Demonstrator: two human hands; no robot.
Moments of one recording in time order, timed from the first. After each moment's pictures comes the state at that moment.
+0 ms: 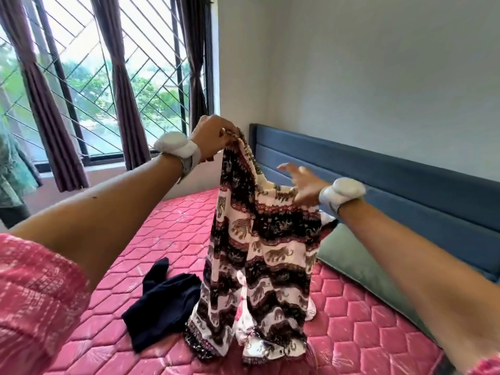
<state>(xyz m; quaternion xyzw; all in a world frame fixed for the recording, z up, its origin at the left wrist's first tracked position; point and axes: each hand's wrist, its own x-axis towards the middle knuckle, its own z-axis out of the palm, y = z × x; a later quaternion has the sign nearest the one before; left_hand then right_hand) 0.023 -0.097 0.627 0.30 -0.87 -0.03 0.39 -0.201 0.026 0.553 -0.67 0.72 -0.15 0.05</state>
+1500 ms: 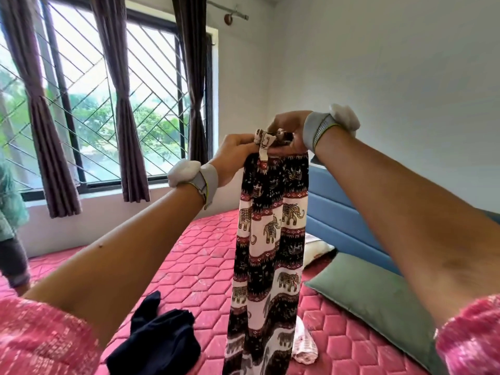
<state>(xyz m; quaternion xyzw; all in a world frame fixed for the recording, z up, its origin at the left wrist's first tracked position) -0.025 -0.052 0.662 0.18 -0.72 -0.49 0.46 -0.155 -0.003 0.743 -0.37 0.69 -0.45 0.43</state>
